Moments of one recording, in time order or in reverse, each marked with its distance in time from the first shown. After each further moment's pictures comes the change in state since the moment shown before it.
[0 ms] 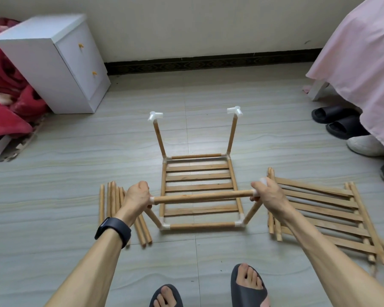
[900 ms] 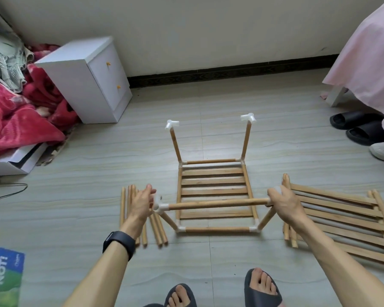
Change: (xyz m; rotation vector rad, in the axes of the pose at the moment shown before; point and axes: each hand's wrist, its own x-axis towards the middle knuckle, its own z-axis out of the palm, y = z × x) left_hand -0.025 -0.031 -0.026 -0.539 -0.044 -0.072; right_hand -0.023 -0.004 -0.003 -0.226 -0.008 -0.080
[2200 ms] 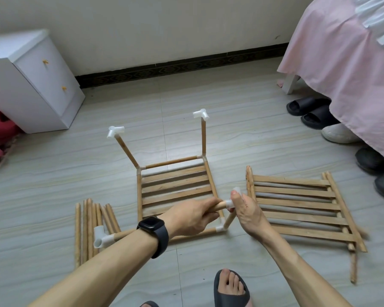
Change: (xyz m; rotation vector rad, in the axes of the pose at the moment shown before) left_hand -0.052 0.038 0.204 1.184 -0.785 0.751; right_hand 0.002 0.055 0.005 0.333 -0.005 -0.076
